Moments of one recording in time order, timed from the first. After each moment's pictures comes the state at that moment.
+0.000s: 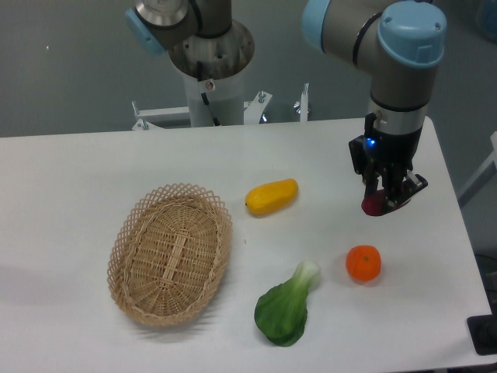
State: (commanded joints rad) arm 2.67 -1.85 -1.44 -1.16 1.47 1.66
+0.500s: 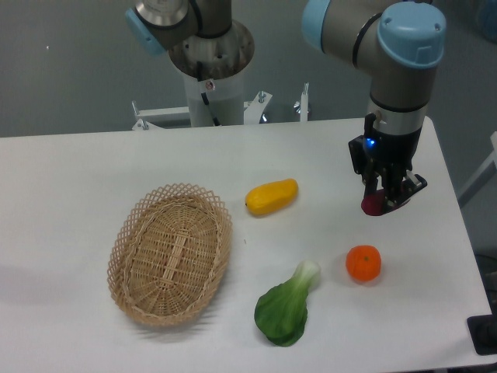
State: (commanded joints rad) arm 2.67 -1.85 -1.45 -1.16 1.47 1.66
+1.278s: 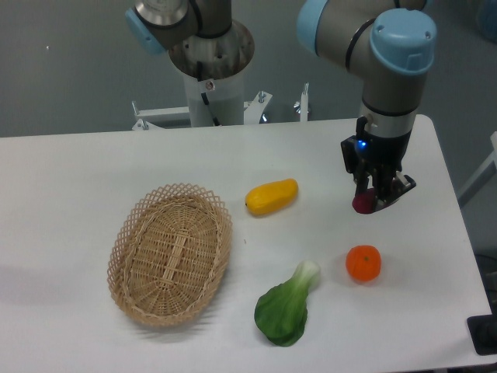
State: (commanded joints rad) arm 2.67 -1.82 -1.58 -1.13 1.48 1.66
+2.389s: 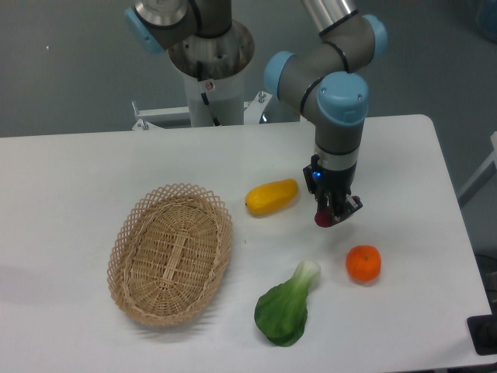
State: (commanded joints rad) arm 2.65 -1.88 -1.92 -0.74 1.53 1.62
